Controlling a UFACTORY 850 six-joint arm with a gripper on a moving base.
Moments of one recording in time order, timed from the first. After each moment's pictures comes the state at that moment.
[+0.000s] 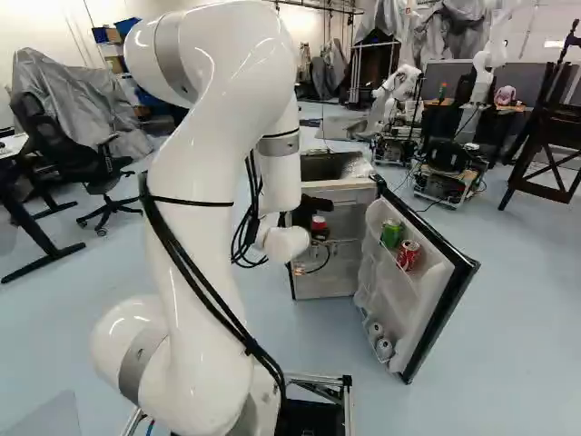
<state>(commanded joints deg) -15.9 -30.1 -29.5 -1.5 61.3 0.0</state>
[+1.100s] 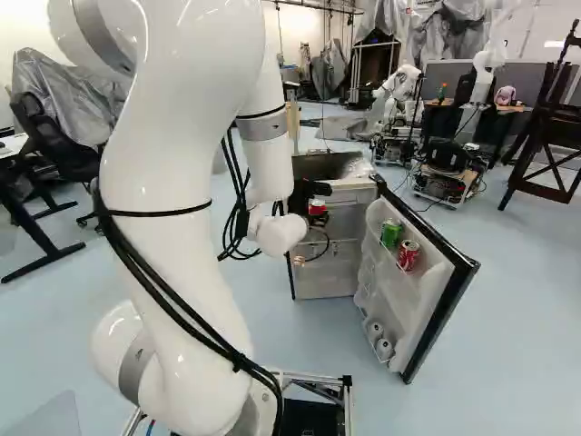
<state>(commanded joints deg) -15.9 -19.5 -25.6 -1.5 61.0 0.0</state>
